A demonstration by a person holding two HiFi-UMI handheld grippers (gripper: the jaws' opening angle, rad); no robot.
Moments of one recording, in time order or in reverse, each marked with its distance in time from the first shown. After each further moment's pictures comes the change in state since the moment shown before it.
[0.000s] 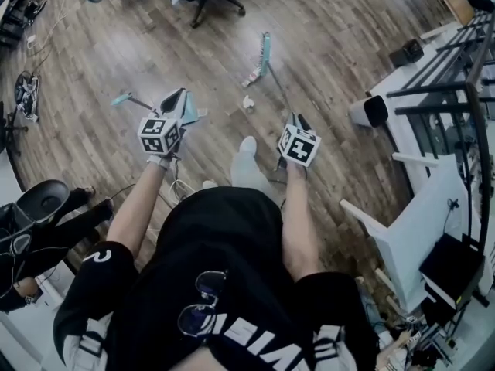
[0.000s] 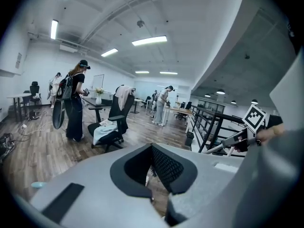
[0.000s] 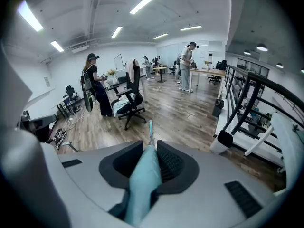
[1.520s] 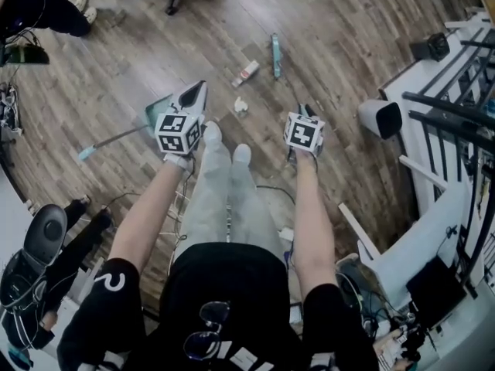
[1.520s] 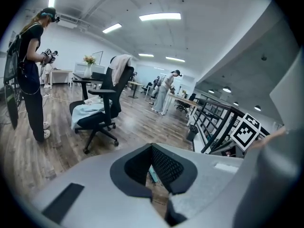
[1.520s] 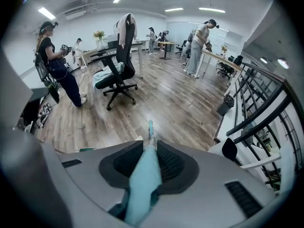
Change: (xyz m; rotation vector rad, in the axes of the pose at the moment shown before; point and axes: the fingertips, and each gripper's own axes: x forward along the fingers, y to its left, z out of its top) left arm 0.353 0.028 -0.059 -0.099 0.166 -0.048; right arm 0.340 -0.089 0.029 -0.118 0.328 -0.074
